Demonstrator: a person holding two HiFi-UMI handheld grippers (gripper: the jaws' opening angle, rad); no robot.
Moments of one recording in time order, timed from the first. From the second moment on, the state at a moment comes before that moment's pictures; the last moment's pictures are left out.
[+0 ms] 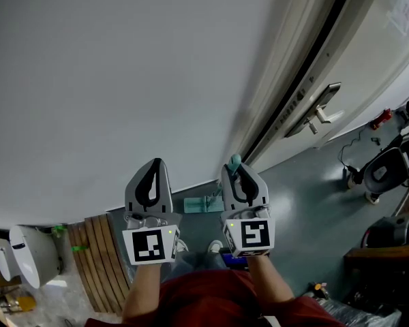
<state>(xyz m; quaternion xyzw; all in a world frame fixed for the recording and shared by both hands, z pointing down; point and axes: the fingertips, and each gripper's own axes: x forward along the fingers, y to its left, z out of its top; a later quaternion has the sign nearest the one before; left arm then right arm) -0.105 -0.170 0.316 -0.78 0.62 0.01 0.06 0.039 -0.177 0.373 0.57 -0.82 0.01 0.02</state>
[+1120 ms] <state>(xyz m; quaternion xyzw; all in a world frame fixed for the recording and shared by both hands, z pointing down) -0.106 -0.178 0.330 -0.78 0.62 0.00 0.05 0.029 -0.192 0.453 0.57 -0.82 0.05 0.08</state>
